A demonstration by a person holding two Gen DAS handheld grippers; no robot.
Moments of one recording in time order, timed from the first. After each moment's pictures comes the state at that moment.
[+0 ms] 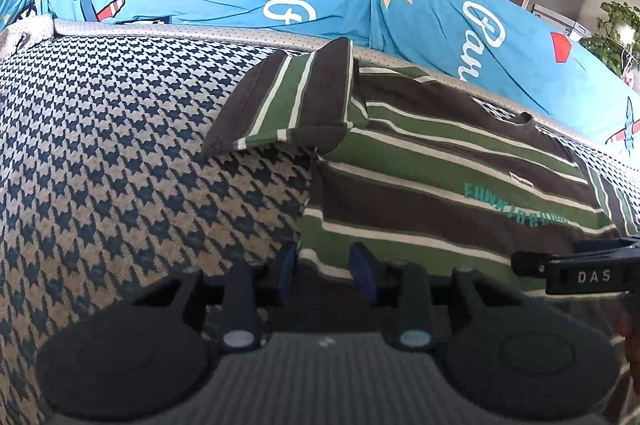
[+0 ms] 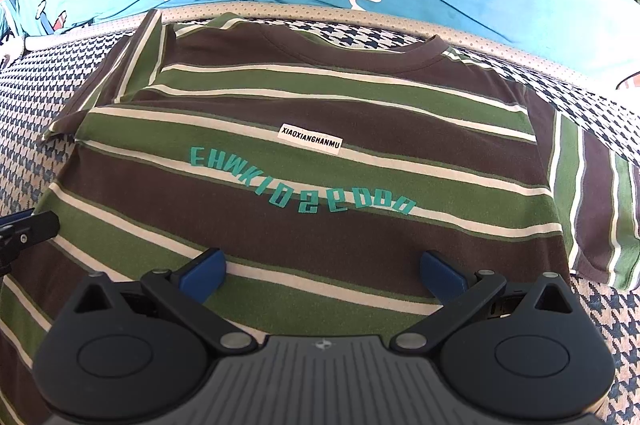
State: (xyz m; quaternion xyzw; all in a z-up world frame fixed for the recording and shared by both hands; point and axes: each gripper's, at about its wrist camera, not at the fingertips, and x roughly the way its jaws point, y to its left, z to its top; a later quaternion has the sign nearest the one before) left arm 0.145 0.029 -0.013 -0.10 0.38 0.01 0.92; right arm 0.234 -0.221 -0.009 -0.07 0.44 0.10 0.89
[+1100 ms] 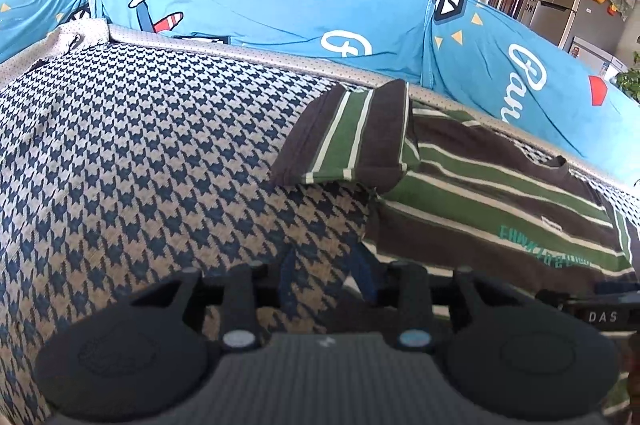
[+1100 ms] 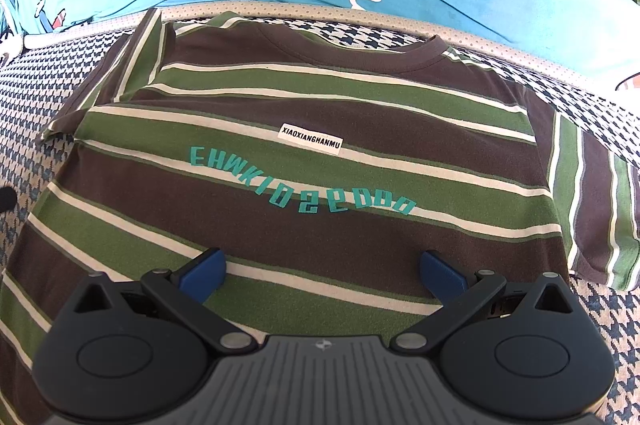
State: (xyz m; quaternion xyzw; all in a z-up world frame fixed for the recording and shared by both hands) left arm 0.134 0.054 0.013 -0.13 0.35 0.08 0.93; right arm 0.234 -0.220 -0.008 -0.08 0.44 0.10 0.89
